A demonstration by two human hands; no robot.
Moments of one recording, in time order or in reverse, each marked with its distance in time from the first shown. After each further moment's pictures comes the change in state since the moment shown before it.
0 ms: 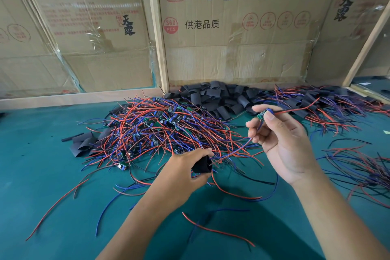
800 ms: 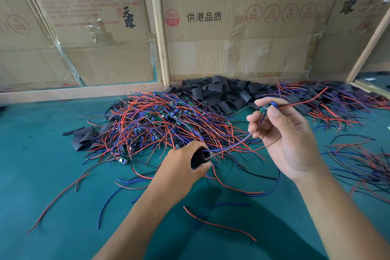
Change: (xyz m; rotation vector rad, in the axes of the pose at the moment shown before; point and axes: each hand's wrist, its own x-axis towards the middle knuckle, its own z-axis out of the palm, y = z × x) left_hand 0.000 -0.004 0.003 -0.003 0.061 -0.101; right_hand -0.004 -0.006 0.009 0.013 -0.059 -0.020
